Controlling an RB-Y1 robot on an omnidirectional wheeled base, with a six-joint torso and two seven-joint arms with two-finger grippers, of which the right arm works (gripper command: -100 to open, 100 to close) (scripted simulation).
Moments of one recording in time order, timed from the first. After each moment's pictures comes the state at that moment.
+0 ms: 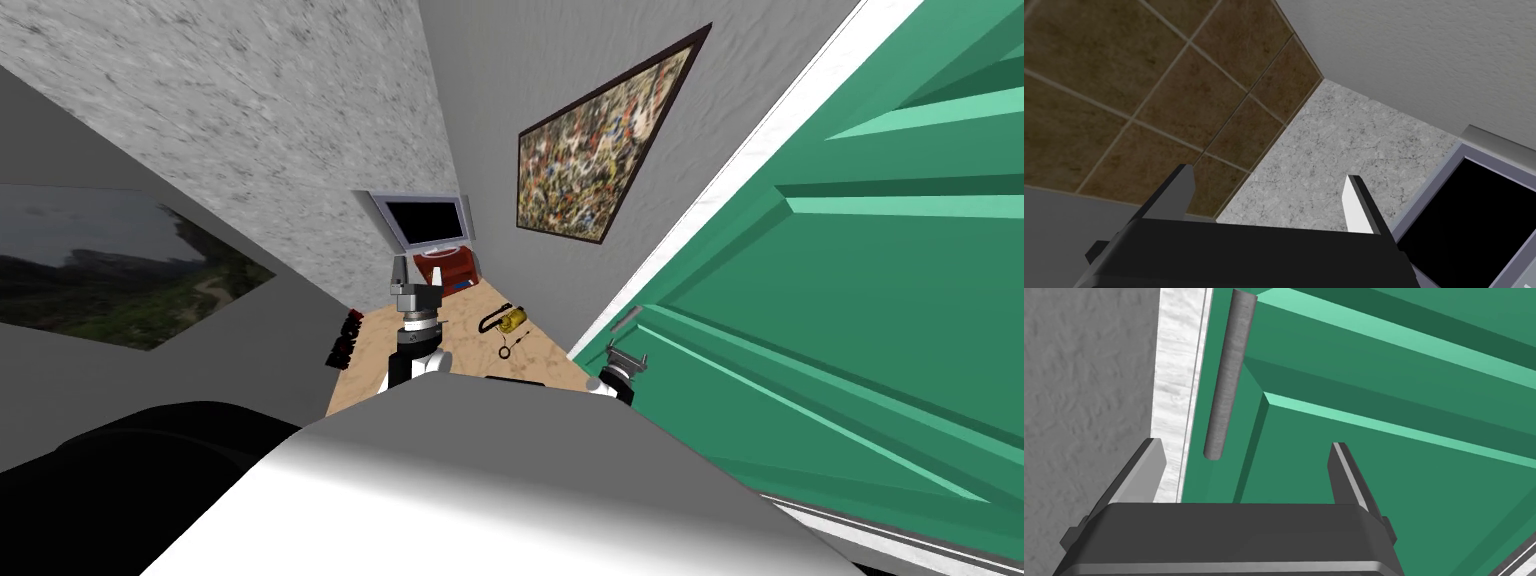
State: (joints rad) arm 0.10 -0.11 -0.31 -1.02 -0.65 -0.79 -0.94
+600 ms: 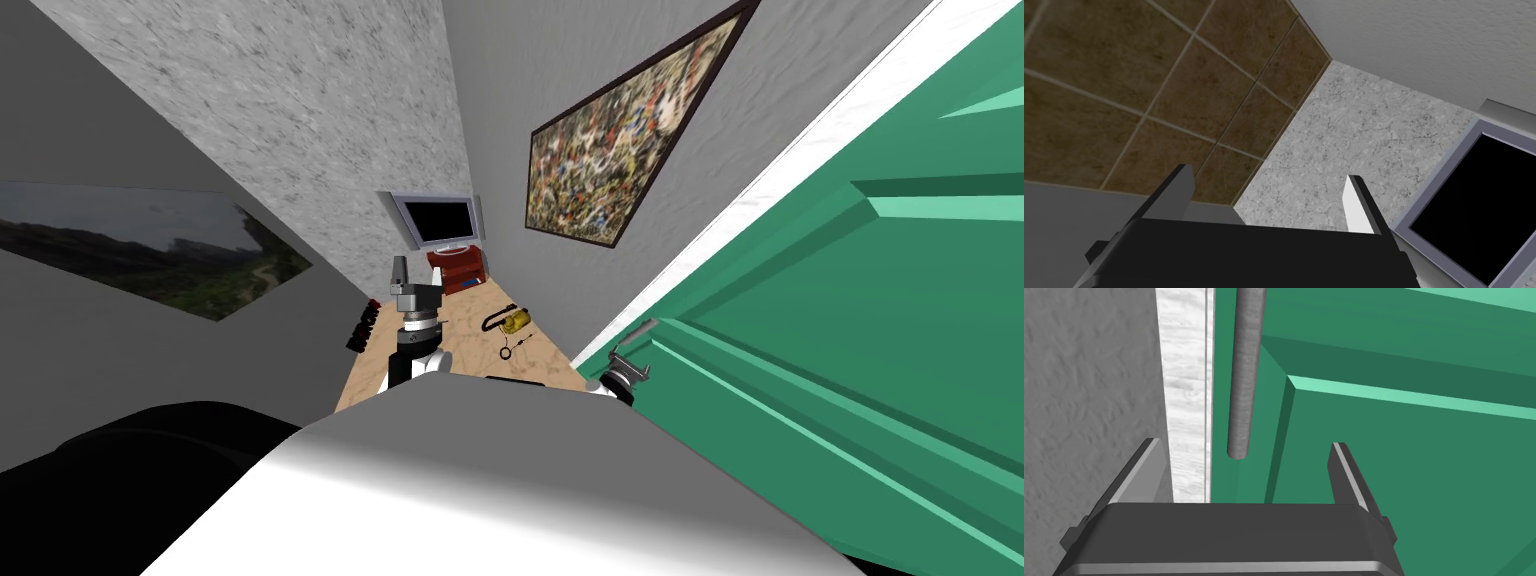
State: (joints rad) arm 0.06 -0.11 -0.34 -0.89 -0.72 -0.83 -1.05
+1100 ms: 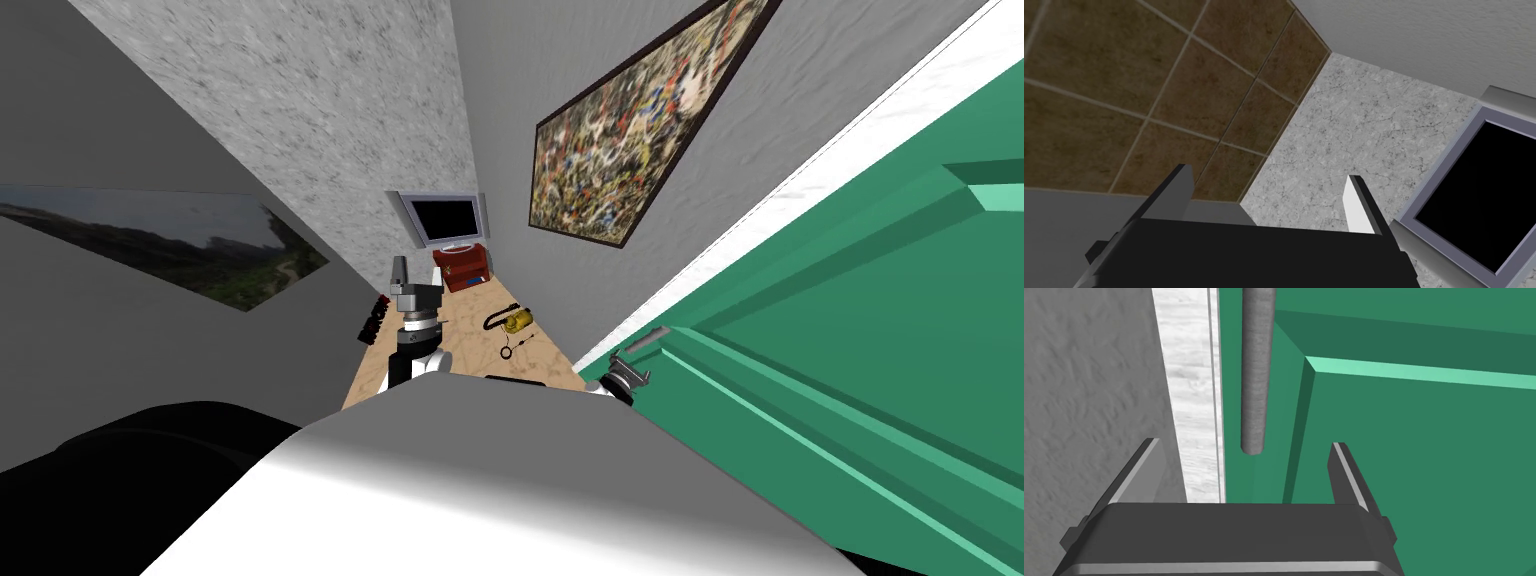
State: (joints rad) arm 0.03 -0.12 -0.35 -0.81 -0.76 -0.85 -1.12
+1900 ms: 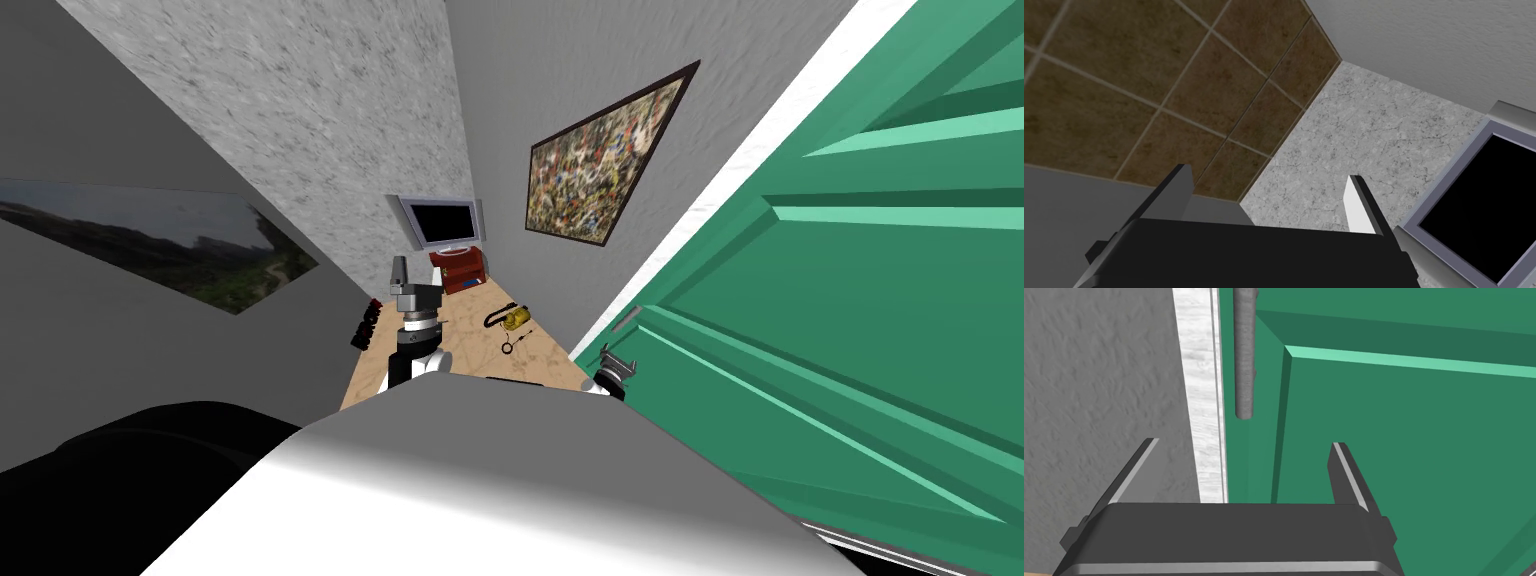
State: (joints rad) arm 0.01 -0.14 -0.26 -0.76 -0.70 -0.86 -1.19
